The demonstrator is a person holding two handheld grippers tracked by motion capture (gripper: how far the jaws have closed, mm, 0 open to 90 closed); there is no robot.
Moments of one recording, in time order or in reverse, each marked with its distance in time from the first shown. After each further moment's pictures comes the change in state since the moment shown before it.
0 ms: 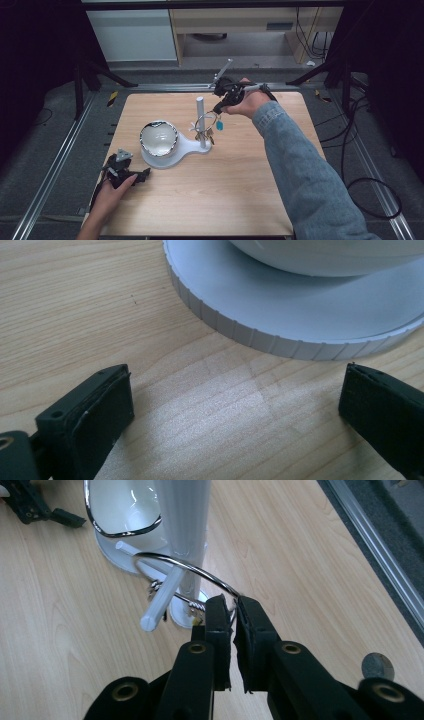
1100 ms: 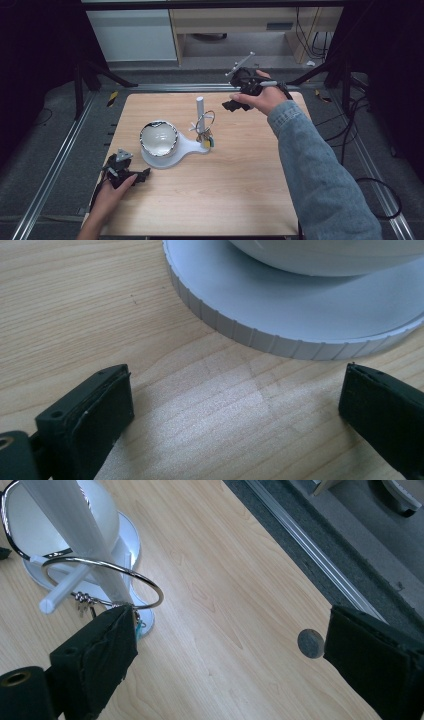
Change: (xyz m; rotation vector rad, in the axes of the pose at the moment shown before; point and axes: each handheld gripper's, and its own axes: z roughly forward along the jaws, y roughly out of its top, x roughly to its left) left arm 0.000 0.000 0.000 -0.003 0.000 -0.003; right arm -0.023 -0.024 -0.027 -0.096 -0.201 0.112
